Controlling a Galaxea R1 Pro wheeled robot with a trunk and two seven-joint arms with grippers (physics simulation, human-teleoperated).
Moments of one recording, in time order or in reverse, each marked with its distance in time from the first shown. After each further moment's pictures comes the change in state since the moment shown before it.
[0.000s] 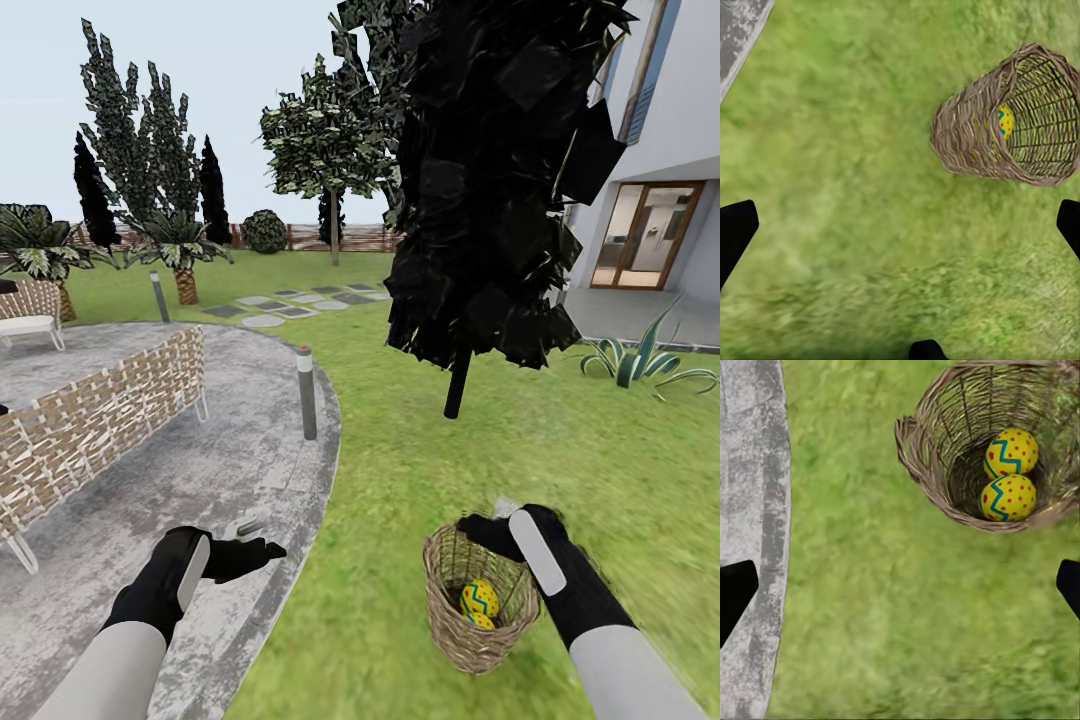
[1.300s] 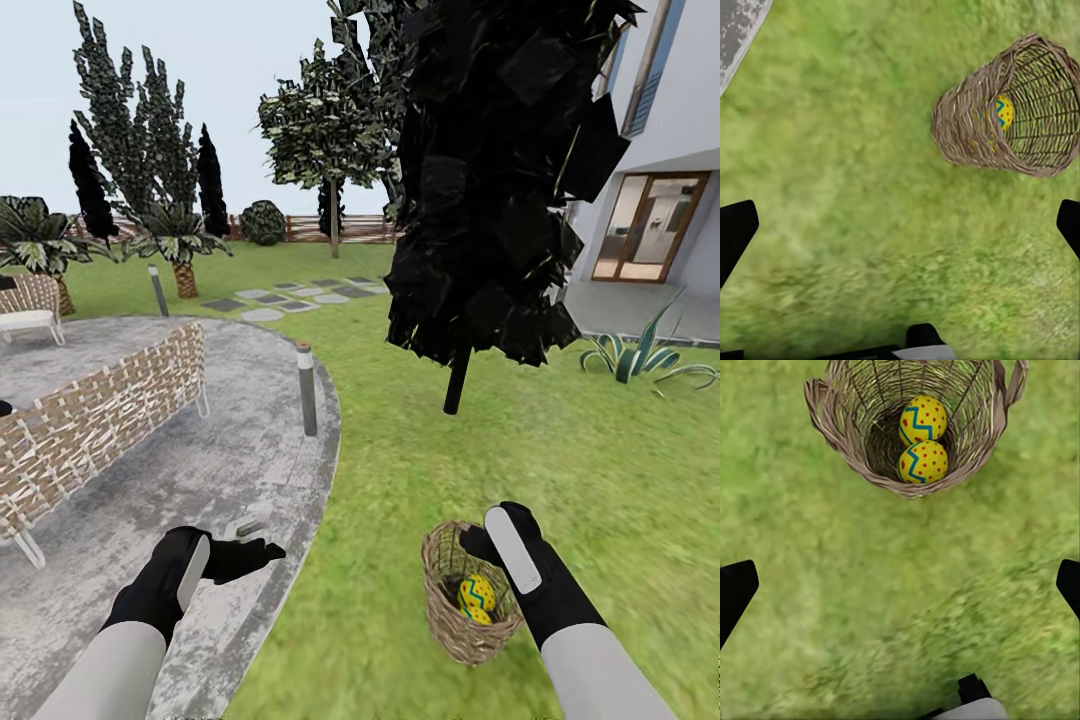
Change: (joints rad) left arm 0.000 0.001 0.000 0.000 0.000 0.008 0.007; right arm -0.003 0.087 0.005 -0.012 -0.016 0.032 -0.359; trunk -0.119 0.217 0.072
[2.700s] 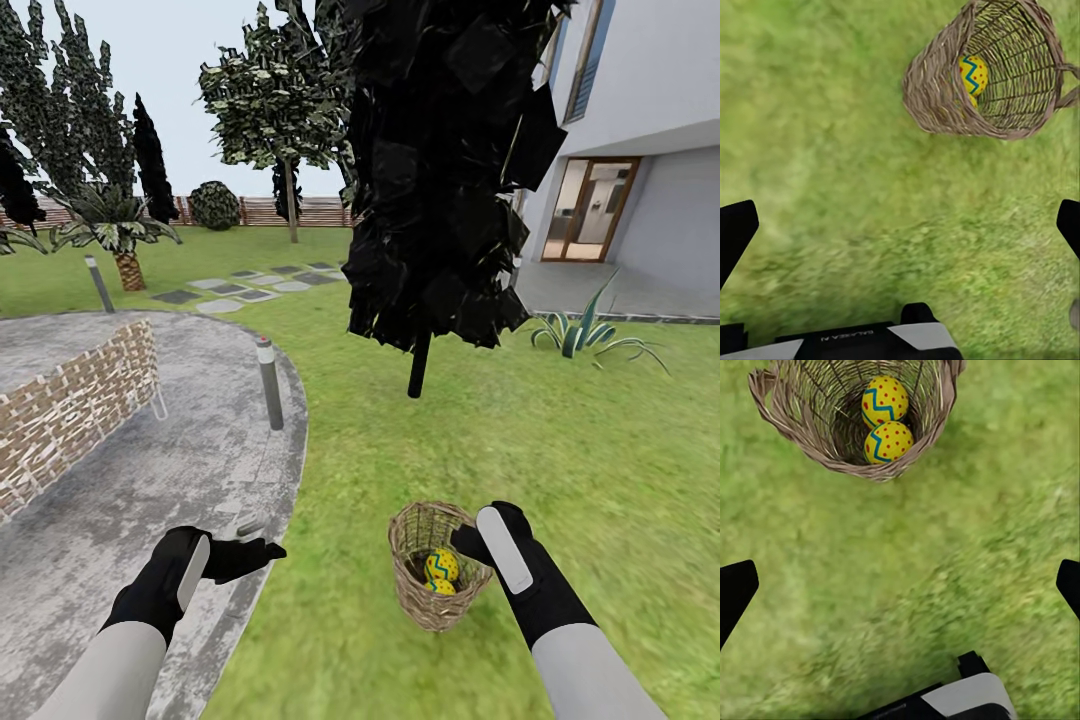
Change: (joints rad) left arm 0.000 0.000 0.000 -0.001 0.000 0.000 -0.008; right arm 0.000 0.029 0.004 -0.005 0.003 -0.003 -0.001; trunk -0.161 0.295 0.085
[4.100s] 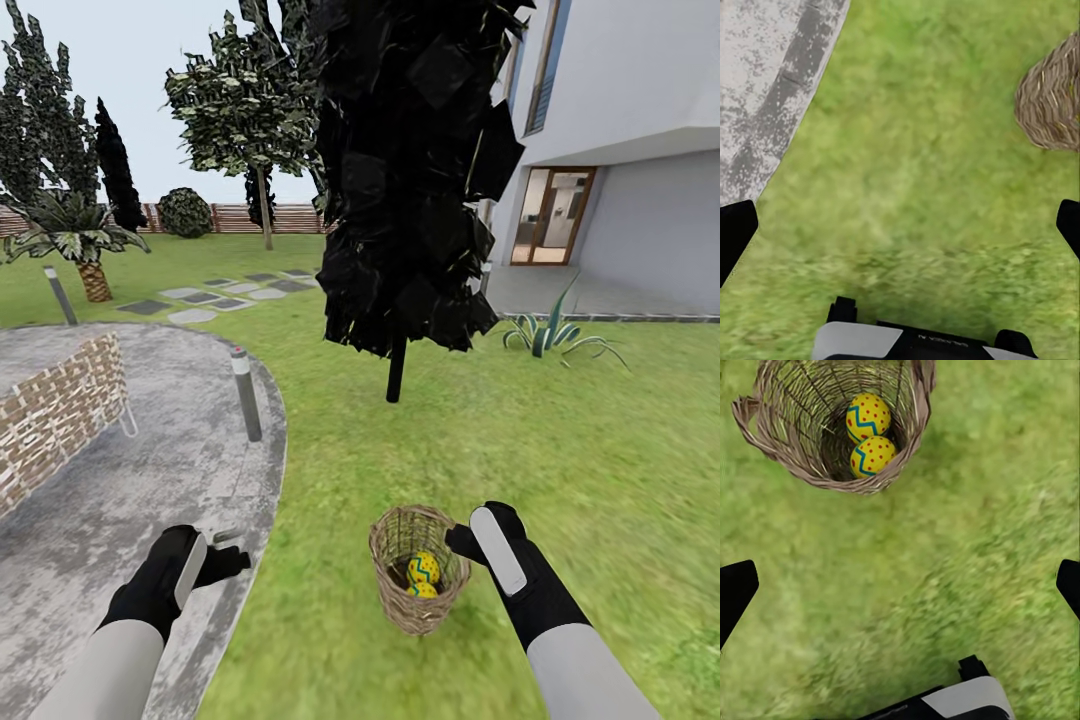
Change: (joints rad) left arm -0.005 0.008 0.007 0.003 -0.001 -0.014 0.369; right arm 0.000 0.011 0.024 0.000 0.005 -0.009 0.001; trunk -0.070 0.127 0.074
